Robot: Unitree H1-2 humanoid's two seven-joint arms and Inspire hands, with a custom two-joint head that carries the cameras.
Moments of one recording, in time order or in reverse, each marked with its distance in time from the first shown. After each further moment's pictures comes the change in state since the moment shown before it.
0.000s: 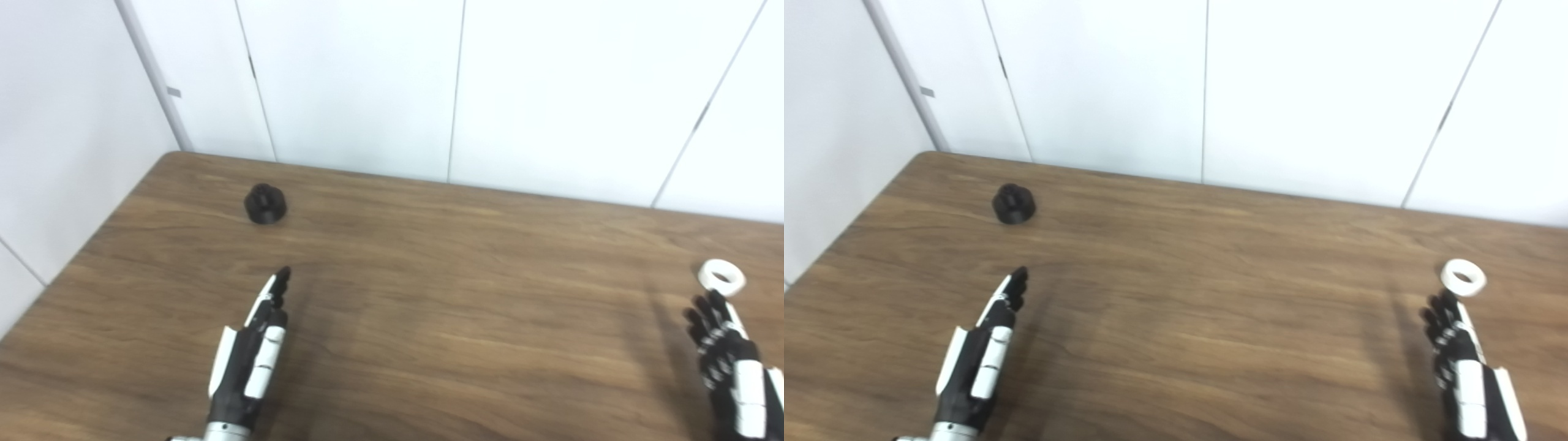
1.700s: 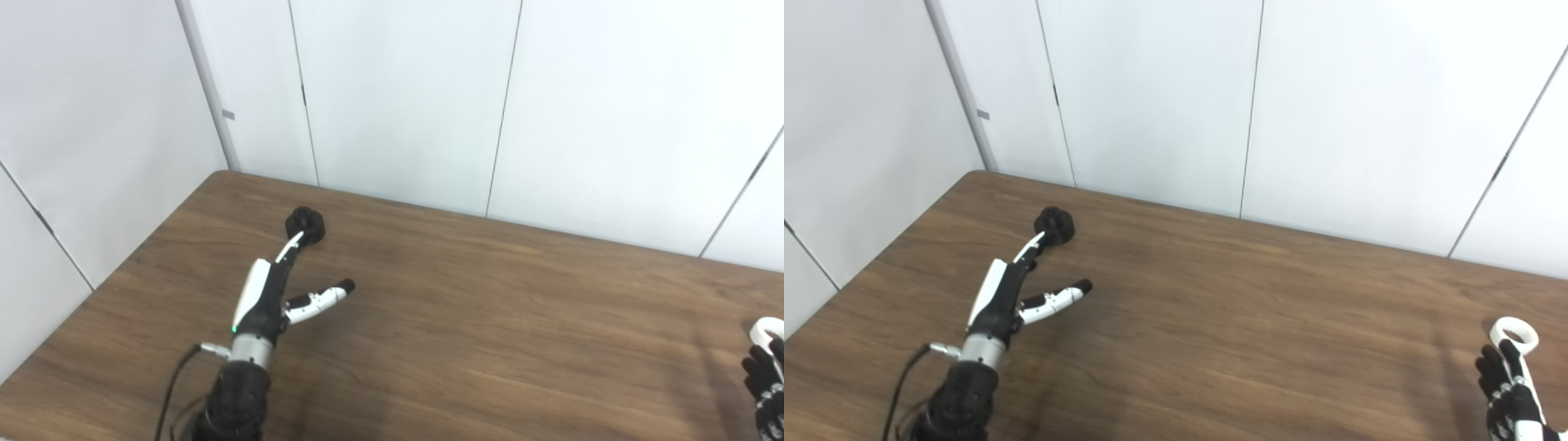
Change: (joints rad) left arm -0.334 0.159 0.046 -0.061 0.338 0.641 0.020; right arm -0.010 -0.018 -0.007 0.014 0.009 -0.010 0.003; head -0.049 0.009
